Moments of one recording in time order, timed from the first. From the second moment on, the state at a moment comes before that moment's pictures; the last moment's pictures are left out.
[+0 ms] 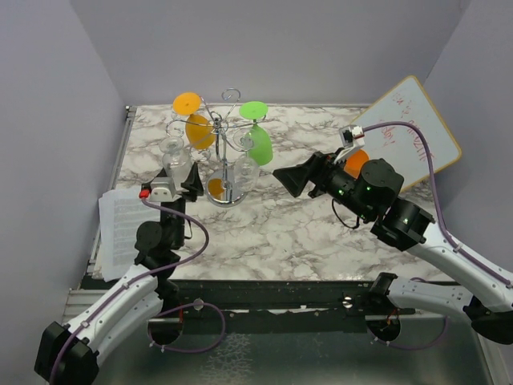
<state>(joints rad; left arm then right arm) -0.55 0.62 0.27 0.79 -0.50 0.07 0.91 0.96 1.09 -0.17 0.15 0.61</state>
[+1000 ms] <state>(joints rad) -0.22 0.97 0.39 0.88 0.10 -0.12 0.91 0.94 1.08 -0.17 0.19 0.60</state>
